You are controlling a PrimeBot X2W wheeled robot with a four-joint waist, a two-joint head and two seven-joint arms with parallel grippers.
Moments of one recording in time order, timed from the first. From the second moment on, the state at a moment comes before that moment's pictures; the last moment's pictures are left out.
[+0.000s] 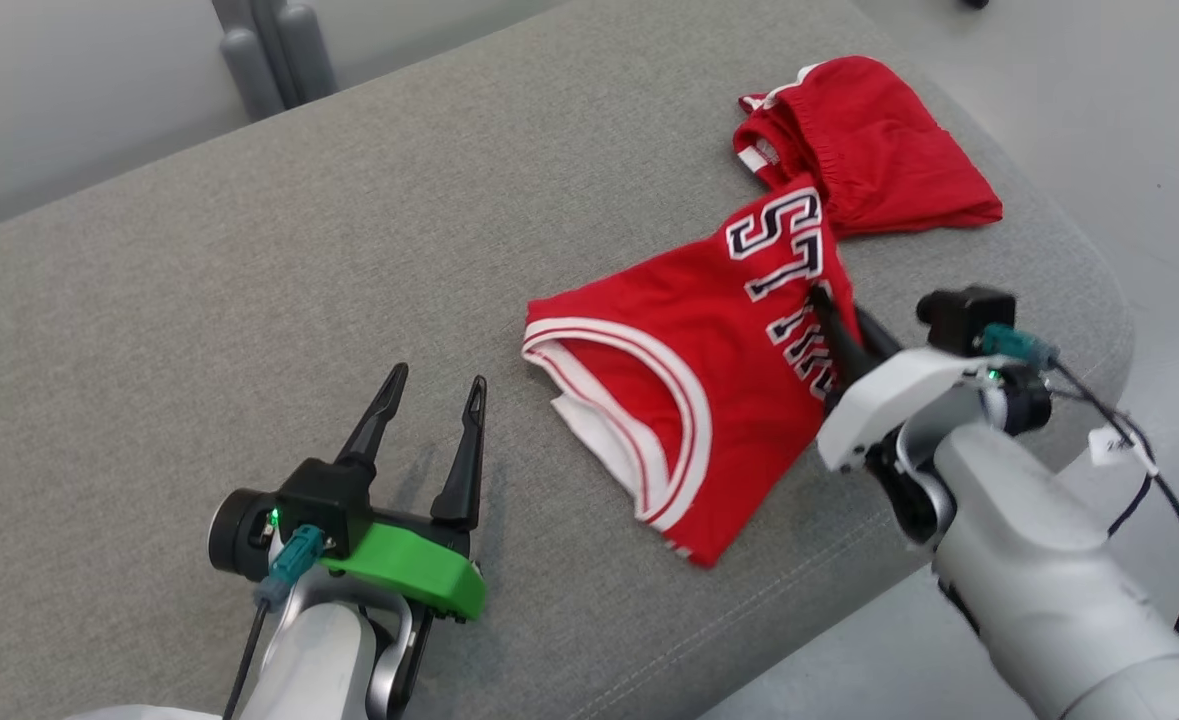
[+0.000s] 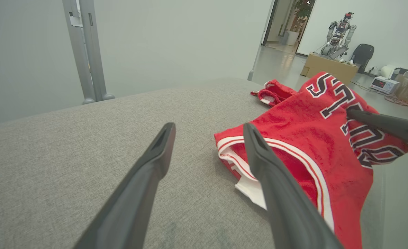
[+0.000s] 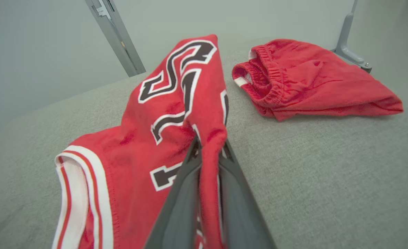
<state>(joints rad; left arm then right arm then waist) -0.24 0.05 -0.29 0.32 -0.23 -0.08 -0.26 -0.63 -0.12 0.41 0.84 0.55 0.13 -0.26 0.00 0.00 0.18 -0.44</state>
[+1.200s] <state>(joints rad) -0.26 0.05 -0.25 0.30 -0.26 -0.06 -0.26 -0.79 -0.34 -0.31 0.99 0.01 0.13 -0.26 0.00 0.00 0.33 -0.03</state>
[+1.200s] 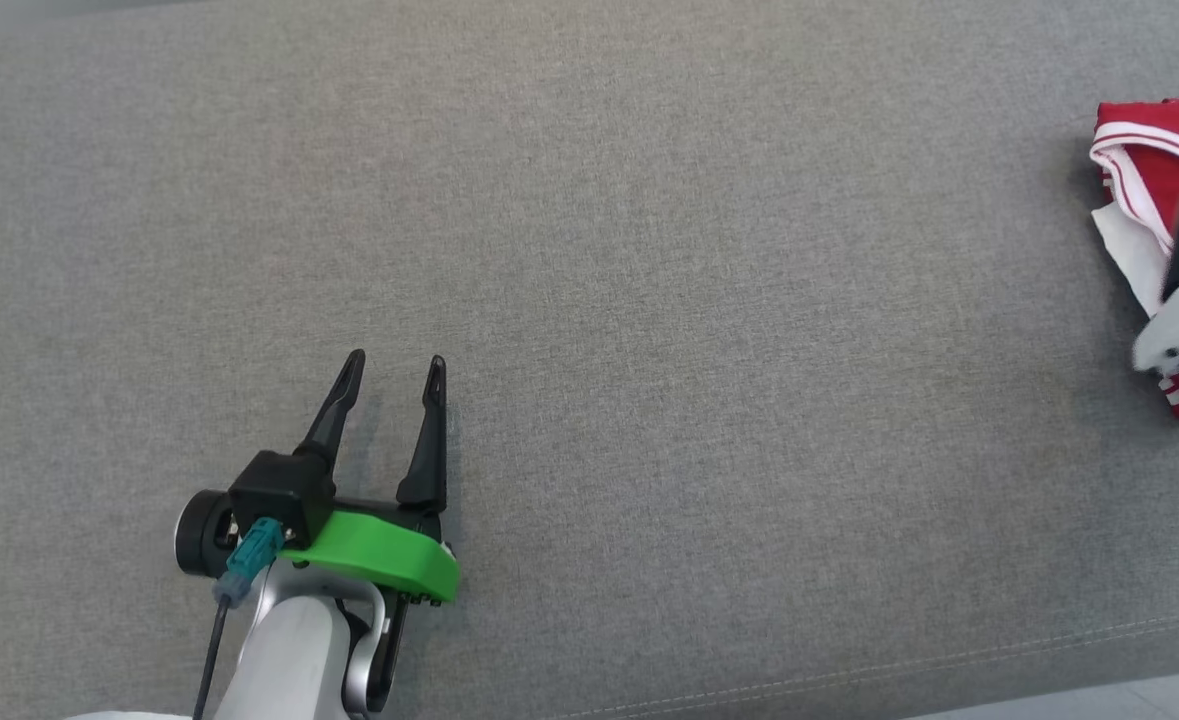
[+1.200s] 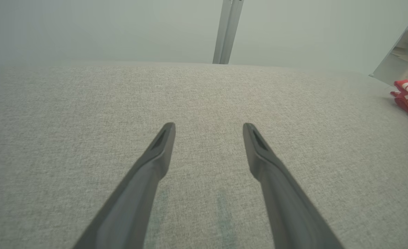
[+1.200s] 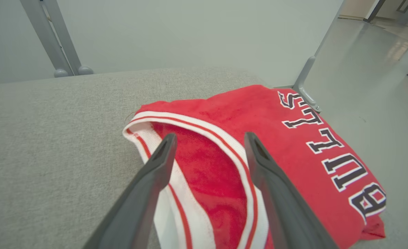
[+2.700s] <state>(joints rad) -0.07 0.05 0.03 0.48 -0.22 -0.03 -0.26 -0.25 -0.05 -0.02 0.55 0.00 0.13 -0.26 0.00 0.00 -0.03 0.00</state>
